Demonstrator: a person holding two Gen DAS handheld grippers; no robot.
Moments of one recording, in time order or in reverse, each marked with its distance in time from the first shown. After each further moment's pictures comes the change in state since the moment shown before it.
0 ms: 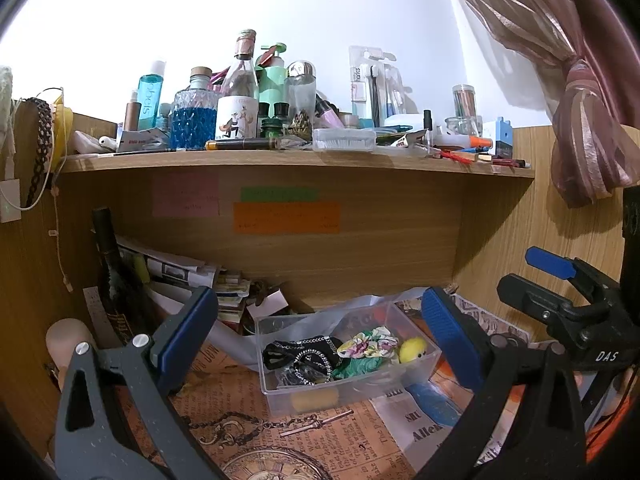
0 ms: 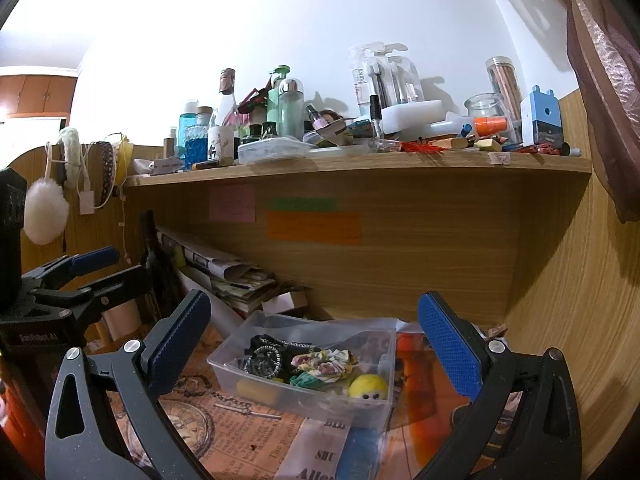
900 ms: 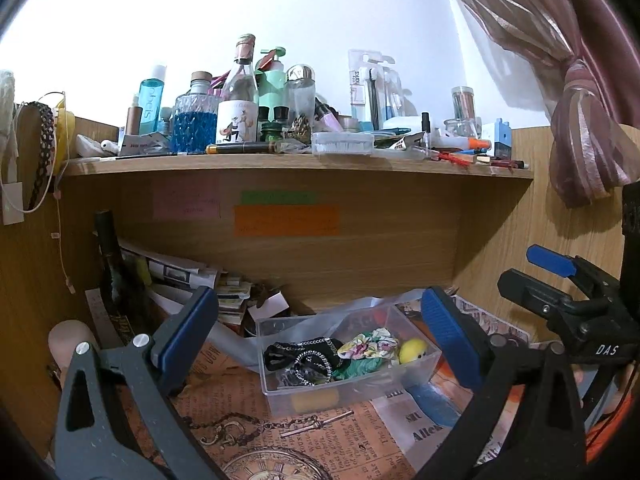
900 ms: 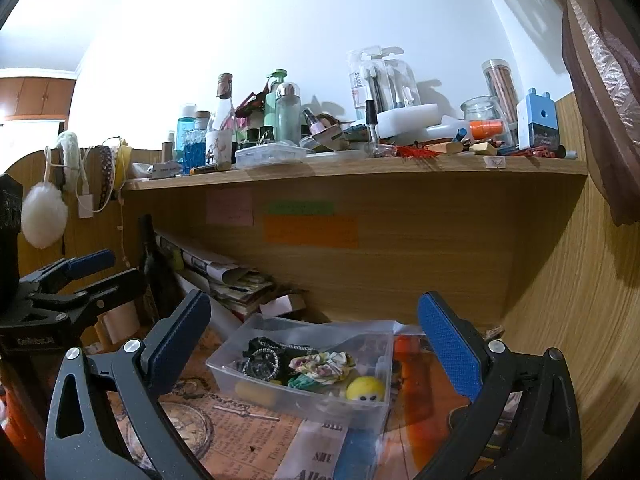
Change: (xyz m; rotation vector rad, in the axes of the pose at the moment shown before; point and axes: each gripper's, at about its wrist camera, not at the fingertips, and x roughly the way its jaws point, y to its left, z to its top) left arm -0.005 -0.007 0.001 0.004 -0.011 0.021; right arm -0.004 -0.002 0.002 0.003 -0.008 -0.009
